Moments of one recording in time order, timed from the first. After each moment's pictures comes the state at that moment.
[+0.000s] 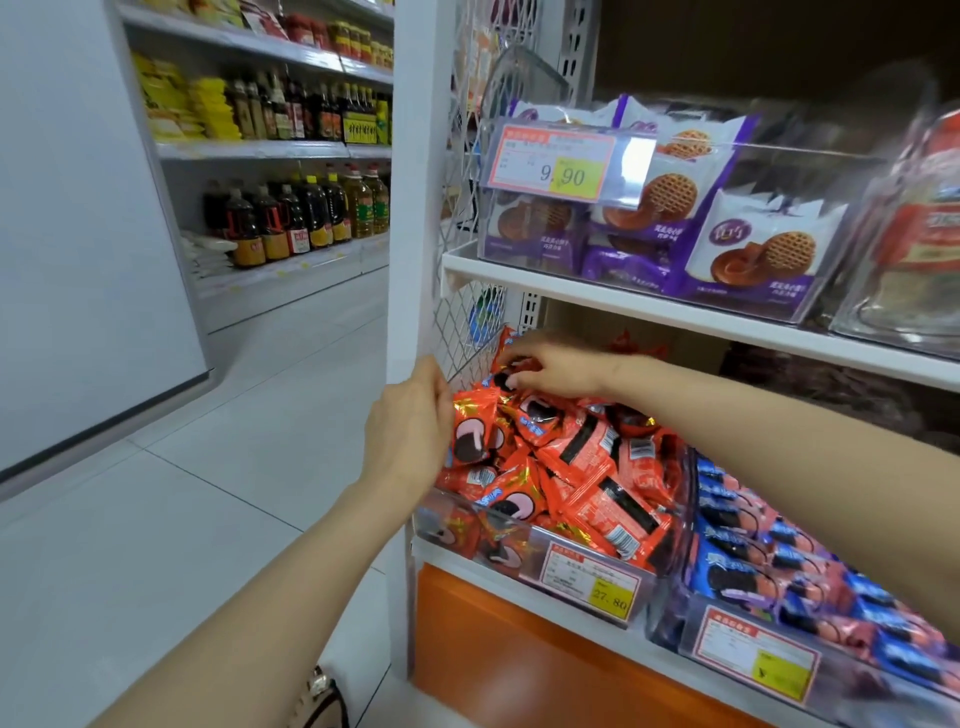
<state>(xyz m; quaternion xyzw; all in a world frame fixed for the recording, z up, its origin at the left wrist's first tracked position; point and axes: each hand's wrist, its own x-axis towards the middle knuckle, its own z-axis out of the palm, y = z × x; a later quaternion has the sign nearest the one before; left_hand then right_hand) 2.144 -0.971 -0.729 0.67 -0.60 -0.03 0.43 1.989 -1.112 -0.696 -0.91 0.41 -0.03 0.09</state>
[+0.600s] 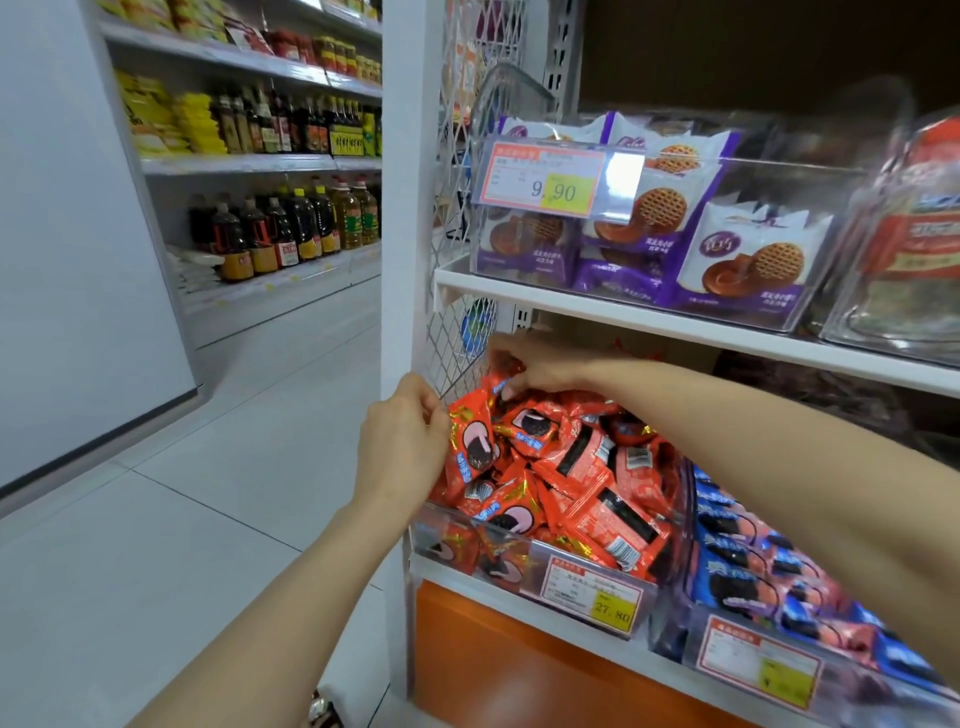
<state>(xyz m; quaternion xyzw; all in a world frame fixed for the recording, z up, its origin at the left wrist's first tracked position) 2.147 -0.973 -0.728 0.67 -0.56 -0.11 0.48 1.998 -1.139 -0.697 -0.90 0.42 -0.04 0.06</state>
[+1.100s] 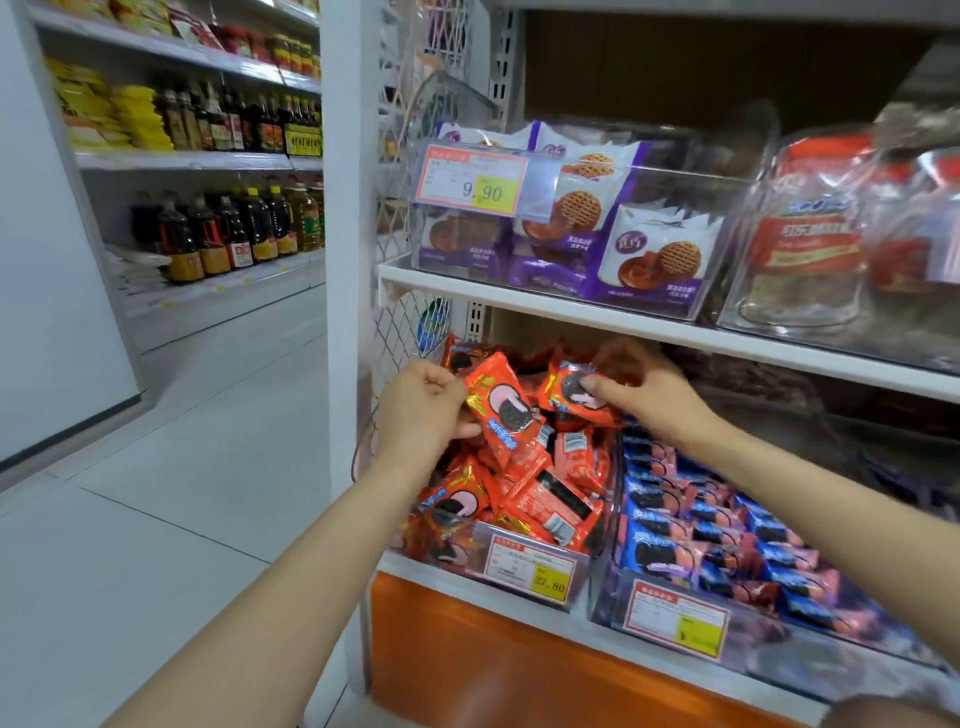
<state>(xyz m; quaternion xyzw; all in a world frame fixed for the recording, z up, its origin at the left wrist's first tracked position) 2.091 -0.974 -0.705 0.54 -0.45 -0.39 0.59 1.867 -1.028 -0.691 -0.74 0.49 -0.40 0.24</state>
